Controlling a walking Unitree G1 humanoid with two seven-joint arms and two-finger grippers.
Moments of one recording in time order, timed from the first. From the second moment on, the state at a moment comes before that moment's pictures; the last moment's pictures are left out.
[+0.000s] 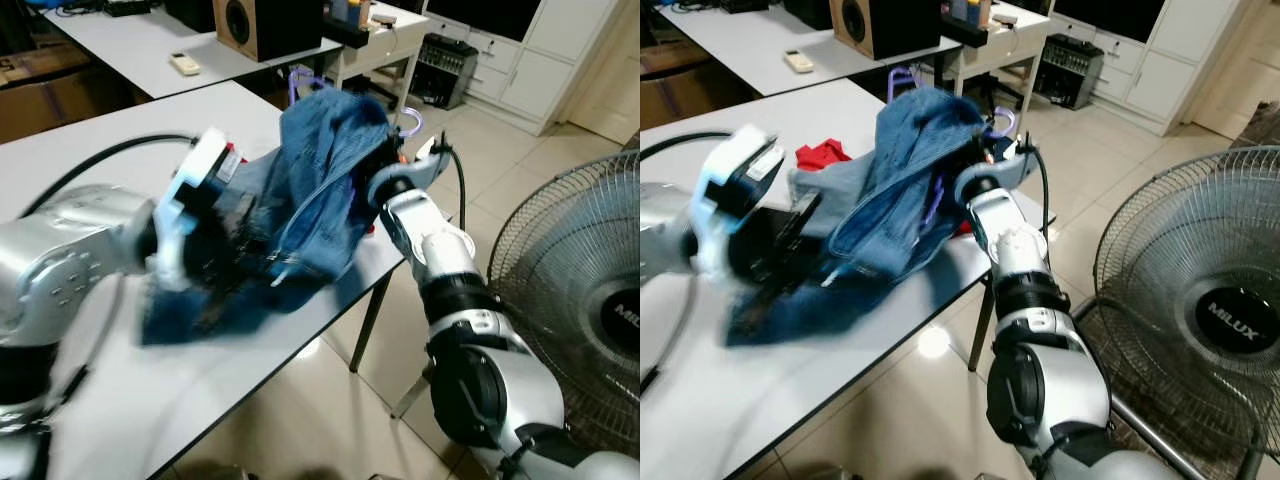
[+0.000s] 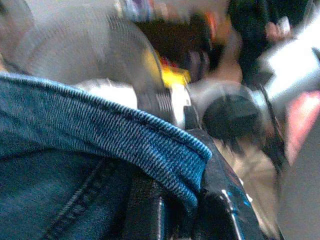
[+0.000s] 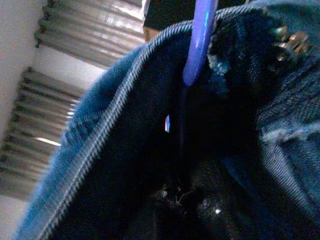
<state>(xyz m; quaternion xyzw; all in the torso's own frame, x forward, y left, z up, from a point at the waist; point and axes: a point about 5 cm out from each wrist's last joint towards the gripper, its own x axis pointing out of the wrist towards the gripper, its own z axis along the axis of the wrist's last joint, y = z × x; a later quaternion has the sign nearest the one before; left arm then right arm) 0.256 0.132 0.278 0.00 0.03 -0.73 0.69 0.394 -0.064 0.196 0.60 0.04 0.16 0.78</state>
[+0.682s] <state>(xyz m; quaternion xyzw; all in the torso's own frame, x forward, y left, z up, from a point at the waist) 0.264 0.125 0.292 -0.03 -0.03 -0.66 0.75 0.333 -0.059 0.191 0.42 0.14 0.33 0.84</state>
